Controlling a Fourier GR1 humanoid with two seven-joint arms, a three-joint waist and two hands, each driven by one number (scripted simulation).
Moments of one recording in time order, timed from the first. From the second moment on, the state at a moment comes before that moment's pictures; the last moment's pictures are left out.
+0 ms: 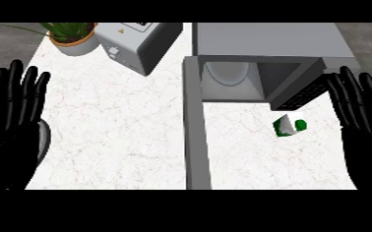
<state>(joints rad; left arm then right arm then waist) 0.02 0.09 0.04 -2.10 0.03 -0.01 -0.02 0.05 -0.13 0.01 -2.10 -0.03 0.01 -0.01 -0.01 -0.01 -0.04</state>
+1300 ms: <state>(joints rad) 0.40 0.01 -0.05 -2.11 0.24 -0.09 -0.15 0.23 -0.19 -0.24 -1.84 -0.20 0.32 -0.20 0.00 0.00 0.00</state>
